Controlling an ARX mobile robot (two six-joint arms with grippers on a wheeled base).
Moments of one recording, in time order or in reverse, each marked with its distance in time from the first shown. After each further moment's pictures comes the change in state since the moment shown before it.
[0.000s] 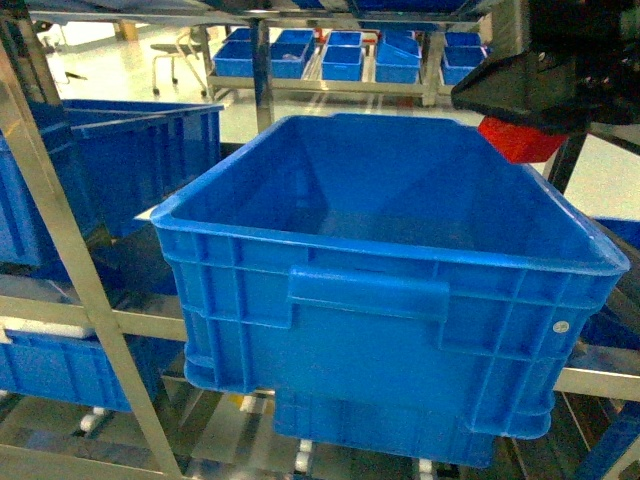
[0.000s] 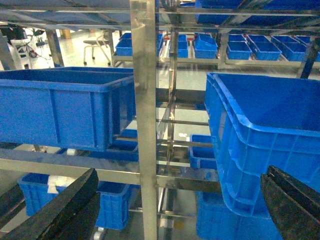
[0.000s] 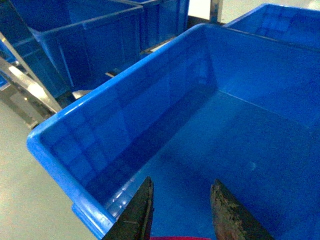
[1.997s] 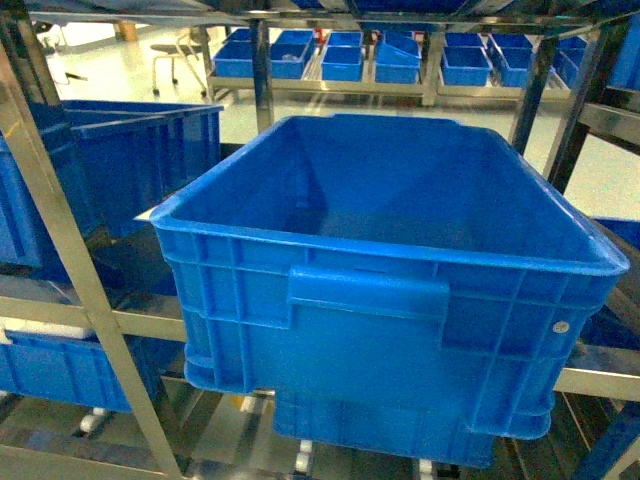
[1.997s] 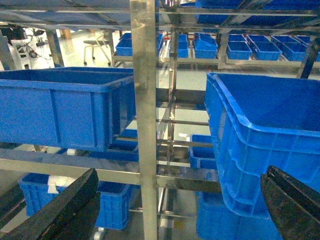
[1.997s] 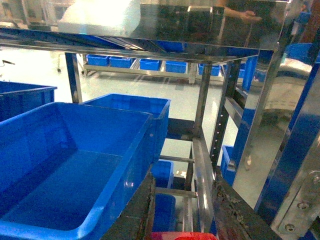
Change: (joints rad) left arm 0.000 0.000 0.000 0.000 0.000 0.000; right arm -0.336 -0.779 -0.663 0.345 0.236 -0.076
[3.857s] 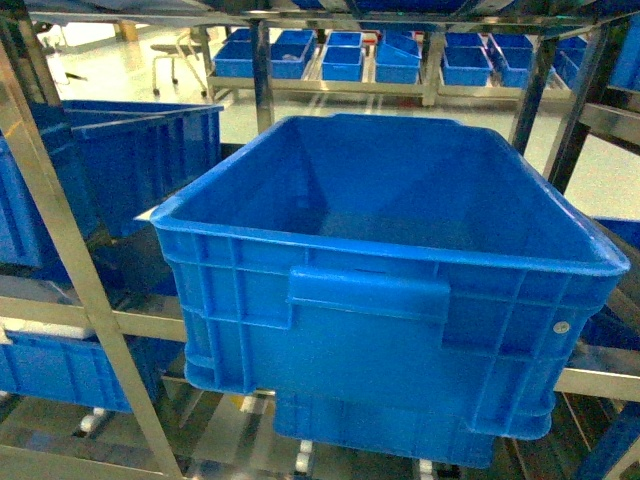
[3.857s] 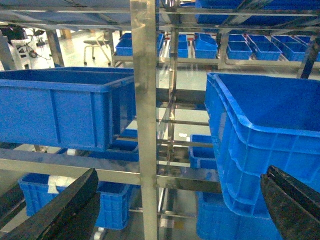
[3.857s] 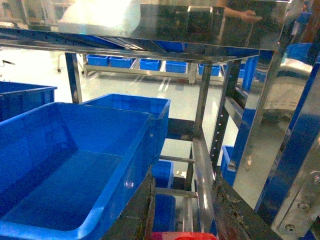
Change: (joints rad) left arm 0.000 0.000 0.000 0.000 0.000 0.000; right arm 0.000 0.000 0.000 0.000 0.000 0.000
